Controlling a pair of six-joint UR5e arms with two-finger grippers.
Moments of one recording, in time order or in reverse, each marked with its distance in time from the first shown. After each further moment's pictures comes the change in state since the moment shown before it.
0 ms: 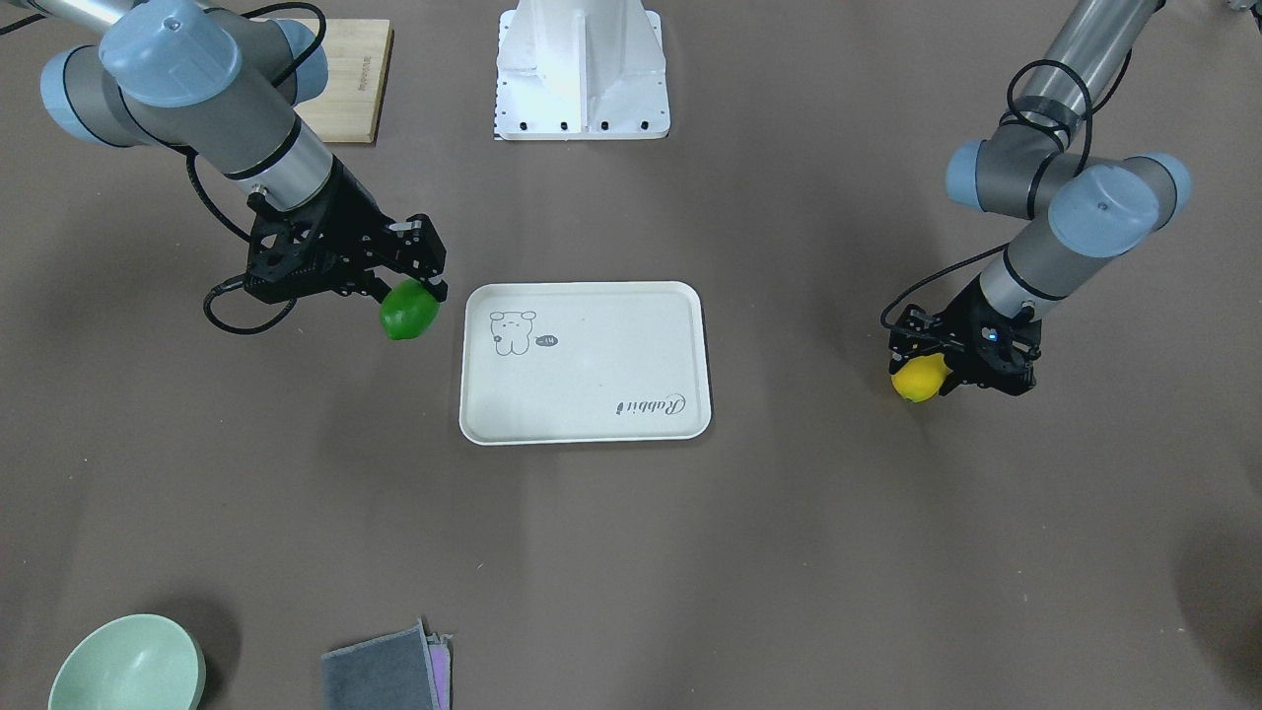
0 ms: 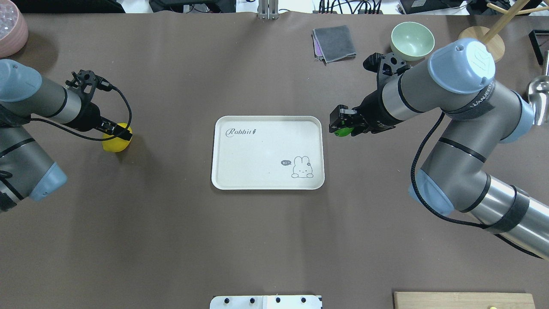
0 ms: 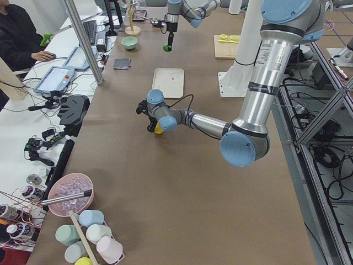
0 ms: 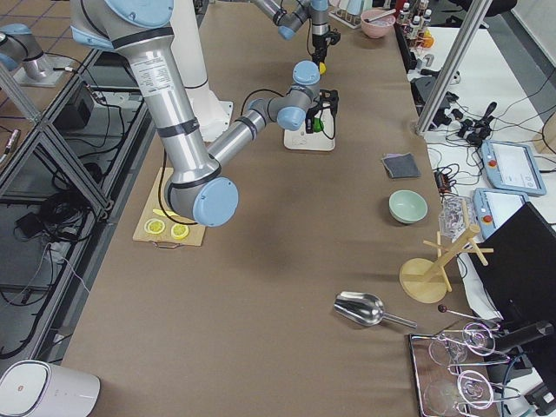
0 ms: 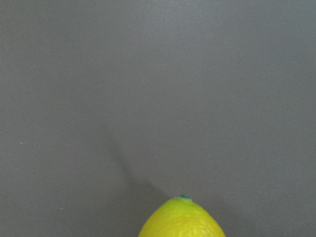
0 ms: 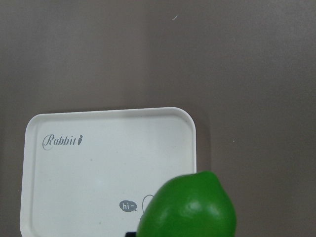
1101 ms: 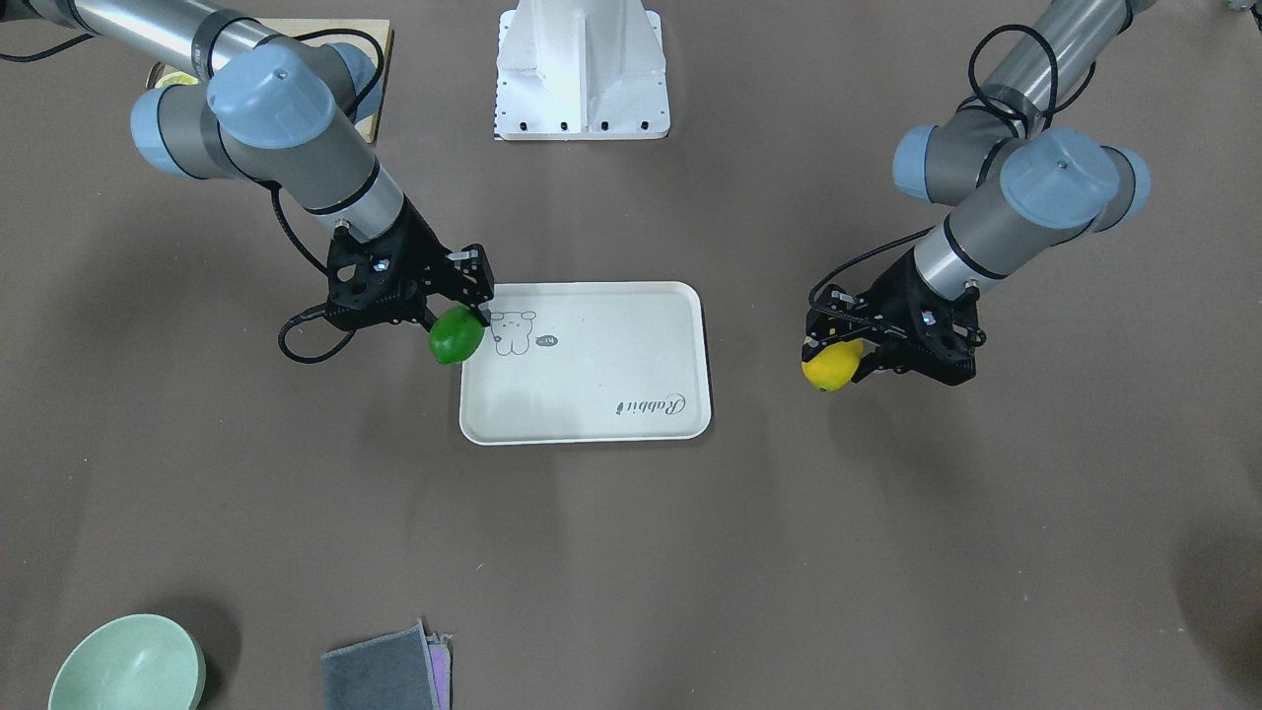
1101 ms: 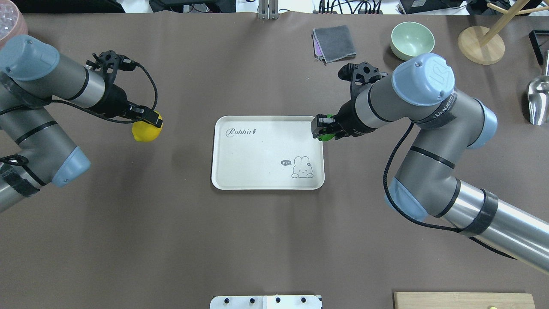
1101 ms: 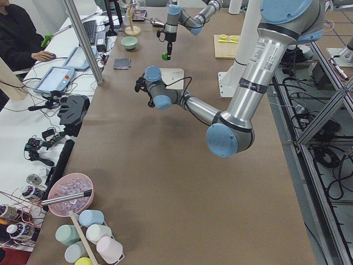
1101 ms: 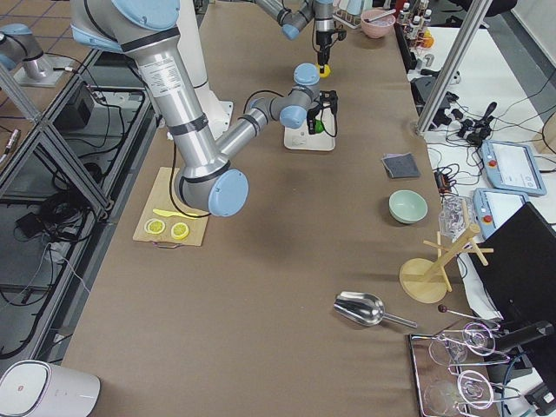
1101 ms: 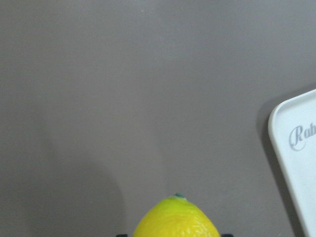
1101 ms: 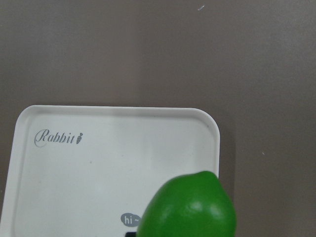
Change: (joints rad) left arm 0.013 -0.172 -0.070 0.019 -0.080 -0.330; right arm -0.074 0.112 -0.159 -0.001 -0.107 -0.080
